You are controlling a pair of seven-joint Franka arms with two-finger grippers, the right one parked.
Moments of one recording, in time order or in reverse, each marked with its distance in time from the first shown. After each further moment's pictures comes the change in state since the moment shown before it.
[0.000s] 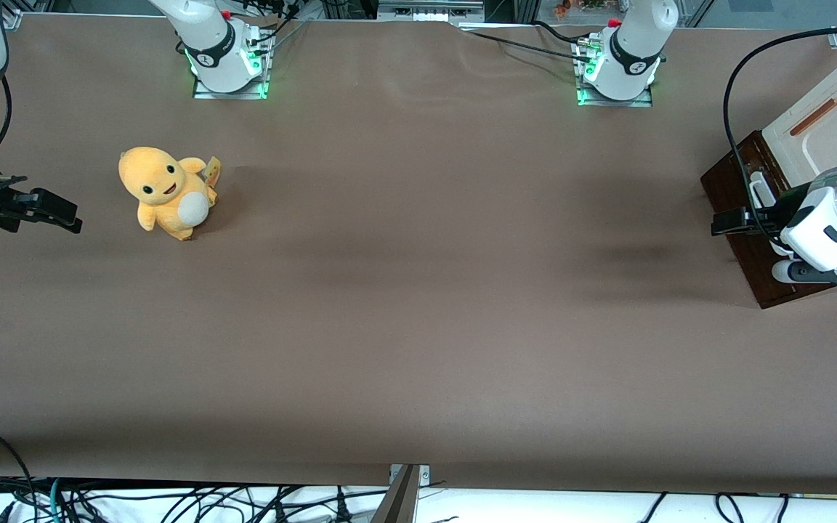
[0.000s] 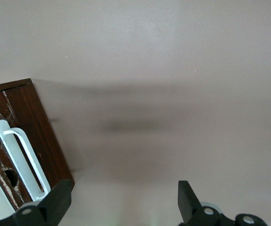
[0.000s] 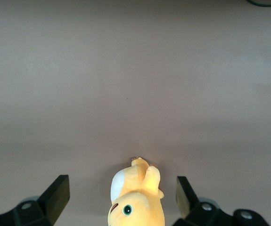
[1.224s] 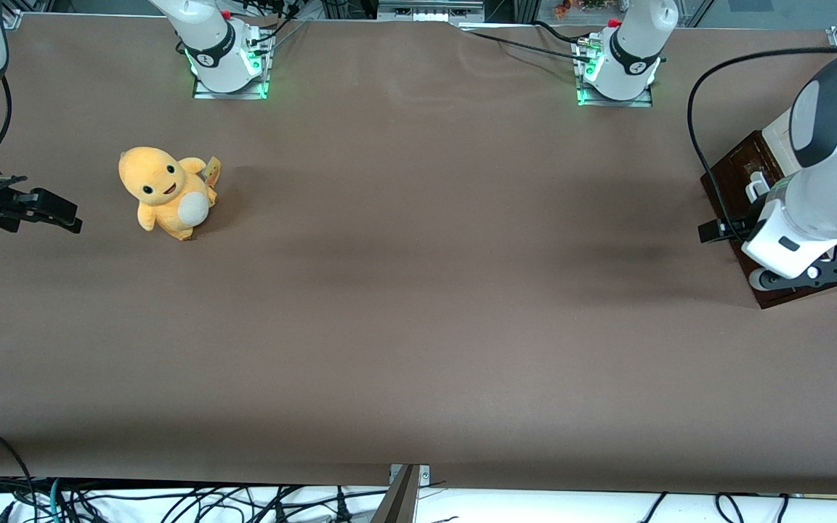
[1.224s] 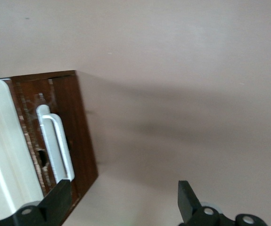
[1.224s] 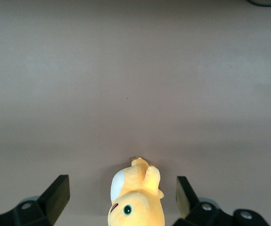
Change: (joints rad) arm -0.083 0.029 -0.008 -0.009 0.220 -0.001 -0.235
